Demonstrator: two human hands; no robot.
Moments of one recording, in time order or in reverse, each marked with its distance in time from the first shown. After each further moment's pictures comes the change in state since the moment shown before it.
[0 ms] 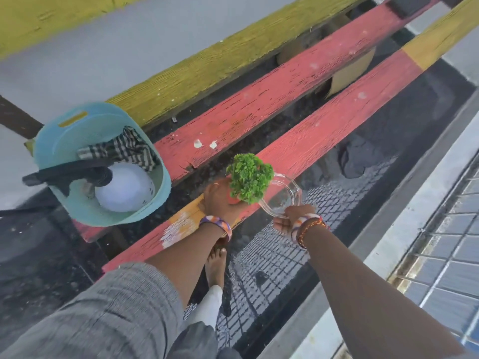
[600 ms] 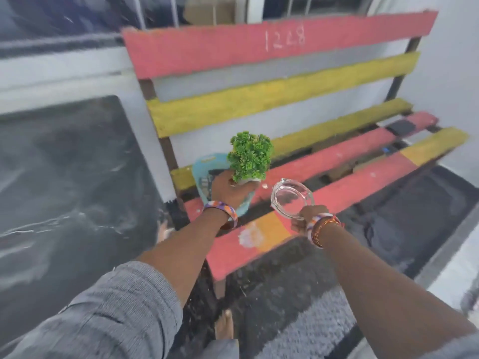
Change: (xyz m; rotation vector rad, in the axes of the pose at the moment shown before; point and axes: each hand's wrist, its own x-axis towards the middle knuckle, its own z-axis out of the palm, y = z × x) left_hand -0.196 -0.018 -0.196 -0.373 0.410 0.281; right_hand -0.227 0.040 0.050 0.077 -0.132 -0.441
